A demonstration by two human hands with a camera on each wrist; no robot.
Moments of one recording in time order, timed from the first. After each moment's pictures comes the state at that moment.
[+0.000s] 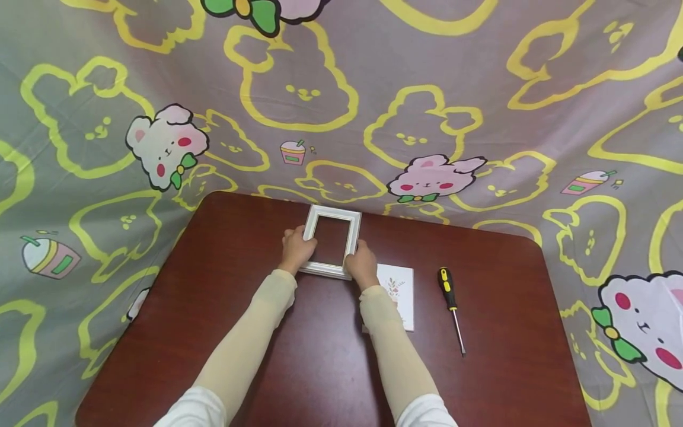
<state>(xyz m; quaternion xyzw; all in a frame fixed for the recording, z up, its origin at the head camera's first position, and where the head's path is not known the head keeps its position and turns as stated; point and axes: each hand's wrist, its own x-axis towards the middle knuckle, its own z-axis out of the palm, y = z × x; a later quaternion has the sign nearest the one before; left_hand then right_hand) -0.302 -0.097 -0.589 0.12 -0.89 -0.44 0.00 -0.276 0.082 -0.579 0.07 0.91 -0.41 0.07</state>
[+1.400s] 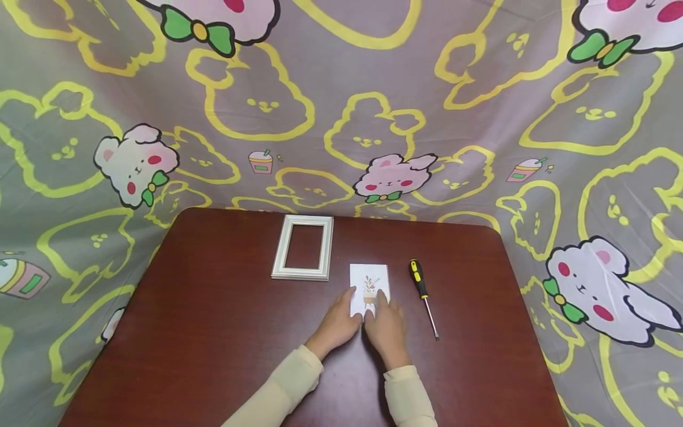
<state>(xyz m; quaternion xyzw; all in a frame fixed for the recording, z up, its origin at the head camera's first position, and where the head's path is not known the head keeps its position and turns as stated) -0.139 0.046 -0.585 -0.09 -0.89 -0.43 -0.11 -0.121 0.180 -0.589 0.09 0.95 -0.31 -0.01</state>
